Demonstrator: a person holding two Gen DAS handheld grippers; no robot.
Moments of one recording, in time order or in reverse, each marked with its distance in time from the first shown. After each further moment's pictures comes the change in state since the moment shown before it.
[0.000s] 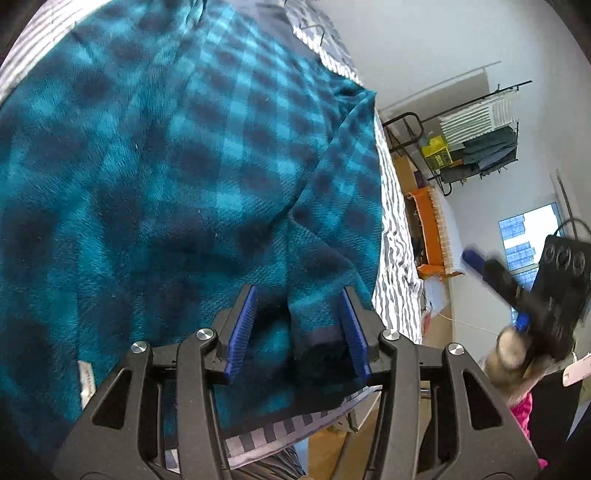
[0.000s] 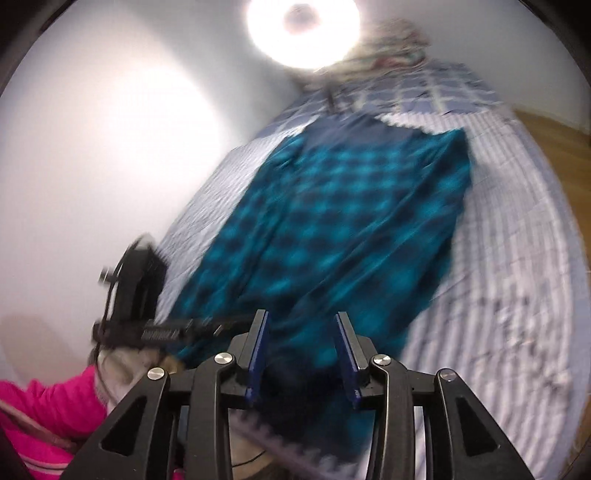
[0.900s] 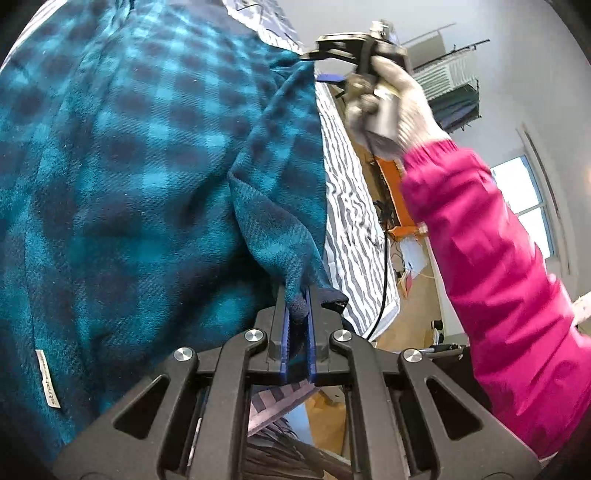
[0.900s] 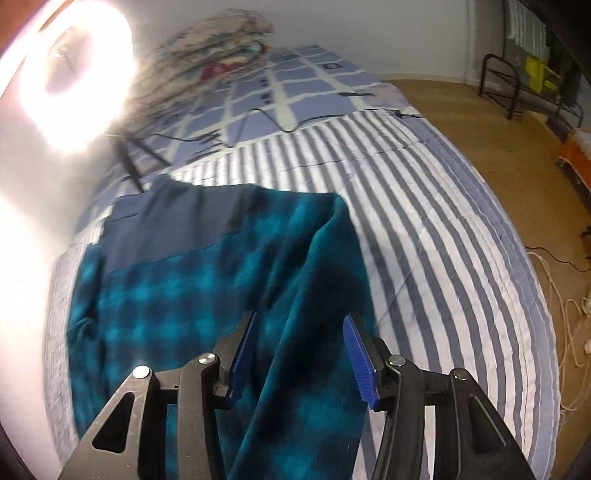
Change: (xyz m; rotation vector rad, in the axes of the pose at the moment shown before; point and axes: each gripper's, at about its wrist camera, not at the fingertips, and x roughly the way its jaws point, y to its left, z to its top) left arm 0.005 -0.035 -0.020 0.179 0.079 -0.110; right arm 0.150 -0.161 0.197 0.363 0.007 -0.452
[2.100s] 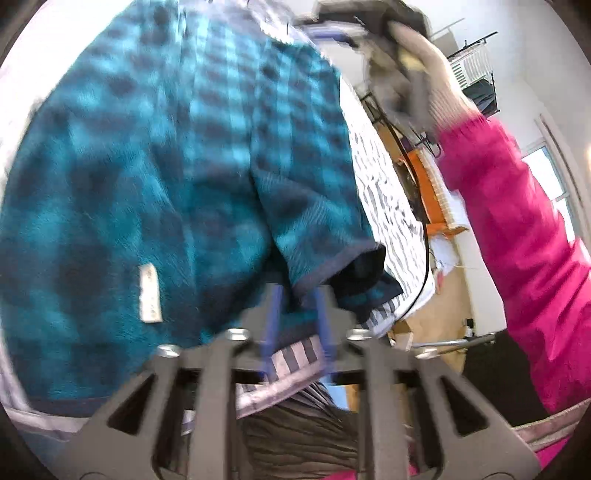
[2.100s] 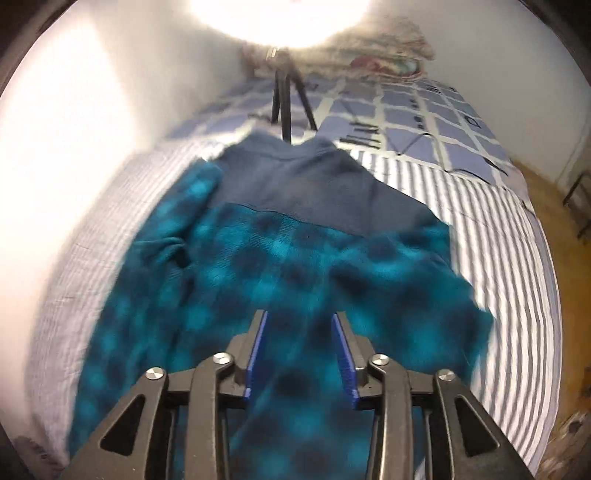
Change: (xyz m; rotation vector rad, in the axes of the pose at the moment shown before) left arm -0.038 0.026 -0.030 0.047 -0.070 0.148; right arm -0.036 0.137 -0.051 -0.455 -0.012 0.150
